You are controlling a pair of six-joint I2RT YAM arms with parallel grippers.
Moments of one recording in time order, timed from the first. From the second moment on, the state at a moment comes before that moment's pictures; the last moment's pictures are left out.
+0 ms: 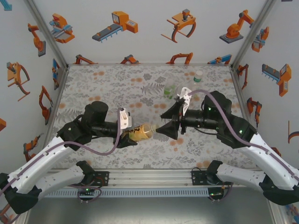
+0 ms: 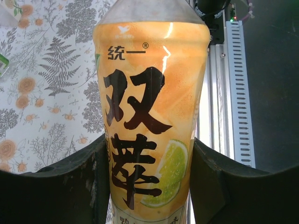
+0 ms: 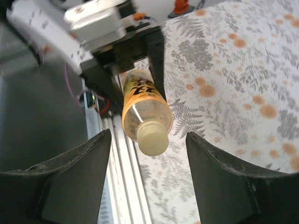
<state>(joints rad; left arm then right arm) -0.83 0.88 0.95 -0.62 0.64 0.41 0.91 0.92 1.26 -0.58 -0.50 -0.01</state>
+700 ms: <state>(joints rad) -0.83 0.87 0.95 -0.62 0.70 0.41 0.91 0.98 1.28 -0.67 -0.68 -0.42</state>
